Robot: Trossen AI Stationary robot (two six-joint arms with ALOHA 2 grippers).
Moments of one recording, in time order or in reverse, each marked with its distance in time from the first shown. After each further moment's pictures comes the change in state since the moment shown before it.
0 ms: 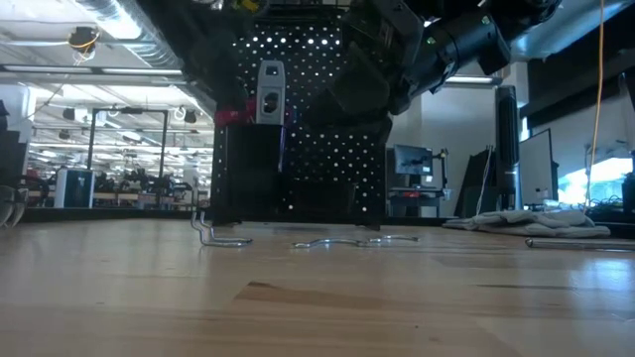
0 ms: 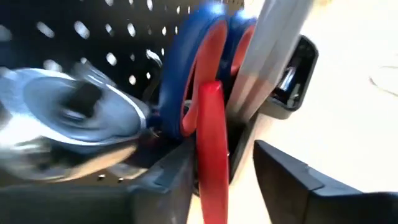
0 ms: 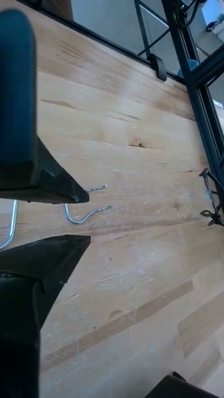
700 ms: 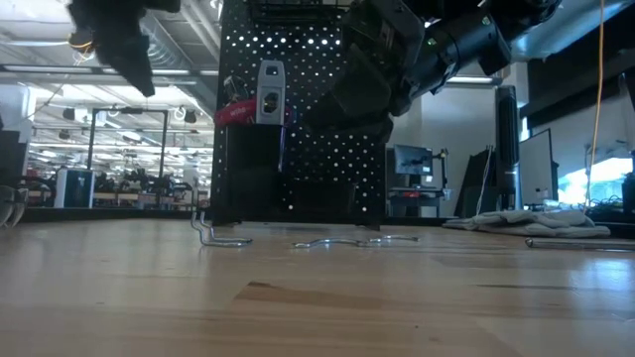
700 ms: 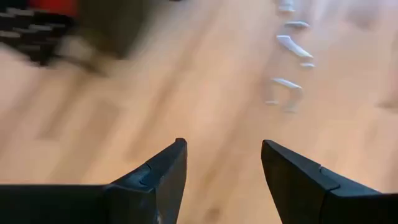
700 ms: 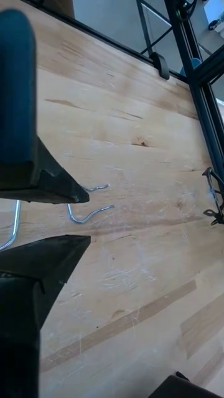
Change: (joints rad) left arm -0.437 -0.119 0.023 -0.405 0.079 -0.584; right arm 0.000 0.000 0.000 -0.010 -0.001 0.000
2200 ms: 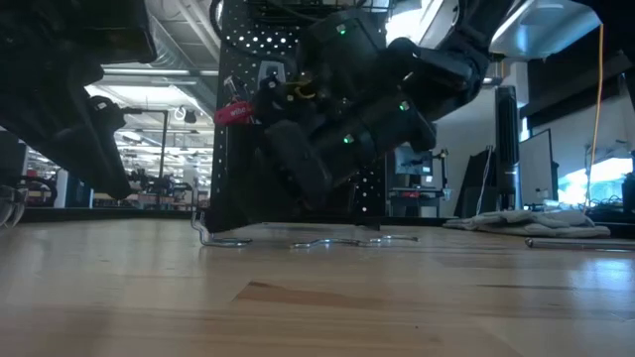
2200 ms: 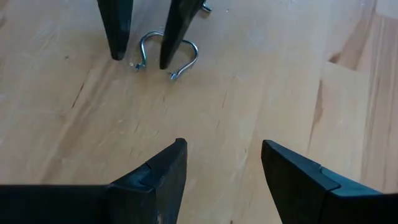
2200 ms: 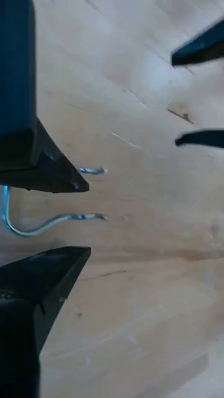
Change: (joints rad) left arm -0.363 0.447 -0.201 0.692 -0.128 -0.195; right arm 0.006 0.479 0.288 0.166 -0.021 -0.263
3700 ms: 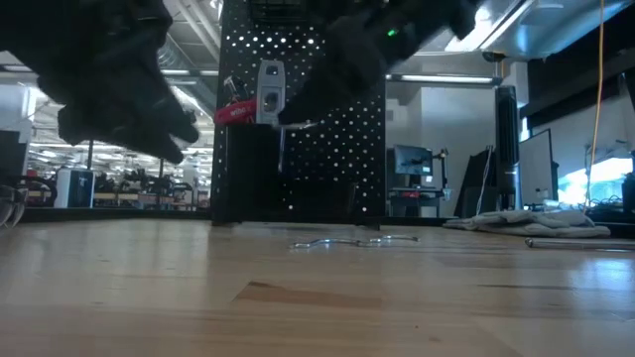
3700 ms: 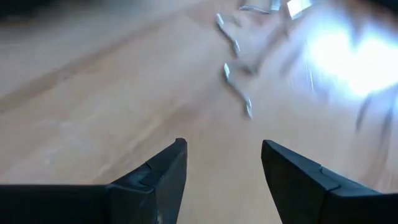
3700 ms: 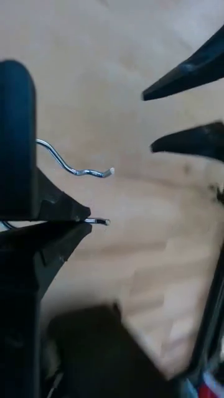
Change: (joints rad) left arm 0.001 0.008 0.000 0.065 -0.342 -0.298; right arm 0.006 -0.366 -0.012 -0.451 0.203 -0.166
